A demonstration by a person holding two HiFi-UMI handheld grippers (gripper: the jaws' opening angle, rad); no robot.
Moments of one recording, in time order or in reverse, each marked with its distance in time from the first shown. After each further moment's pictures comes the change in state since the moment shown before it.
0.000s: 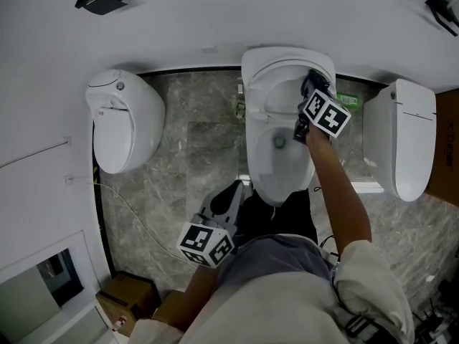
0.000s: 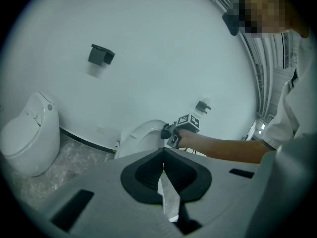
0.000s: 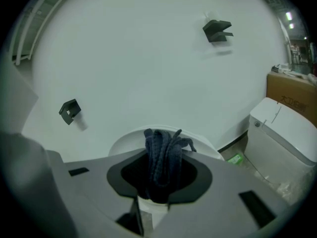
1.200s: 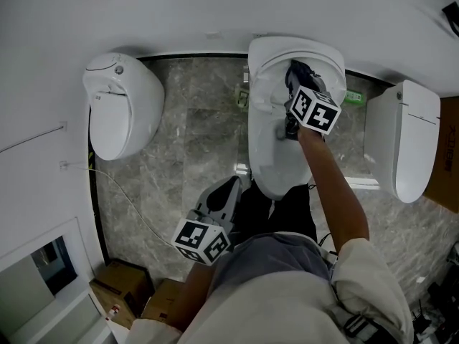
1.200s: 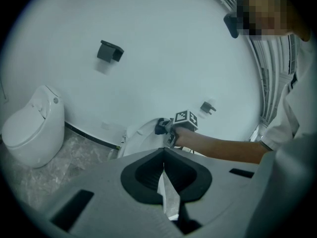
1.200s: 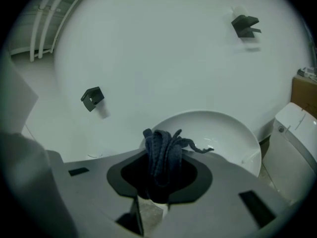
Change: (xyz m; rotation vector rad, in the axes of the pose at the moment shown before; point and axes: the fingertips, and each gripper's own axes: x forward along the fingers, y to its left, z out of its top) left arm -0.008 0.024 -0.012 -0.059 0.005 0.029; right arm 0.015 0.080 -0.035 -0.137 0.040 0.201
